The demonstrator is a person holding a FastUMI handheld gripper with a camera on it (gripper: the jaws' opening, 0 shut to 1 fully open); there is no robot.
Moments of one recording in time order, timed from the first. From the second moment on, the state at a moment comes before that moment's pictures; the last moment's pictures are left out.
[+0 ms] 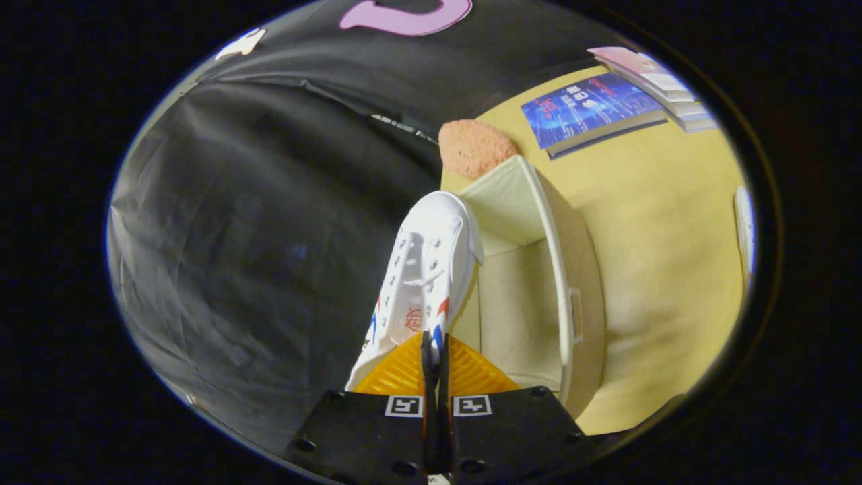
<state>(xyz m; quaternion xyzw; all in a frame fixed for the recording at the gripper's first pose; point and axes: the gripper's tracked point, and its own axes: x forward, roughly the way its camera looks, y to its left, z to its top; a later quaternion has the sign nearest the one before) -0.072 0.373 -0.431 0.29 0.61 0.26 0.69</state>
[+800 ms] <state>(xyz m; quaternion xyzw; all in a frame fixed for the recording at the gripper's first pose) -0.097 0.402 -0.506 0.15 0.65 0.22 0.71</state>
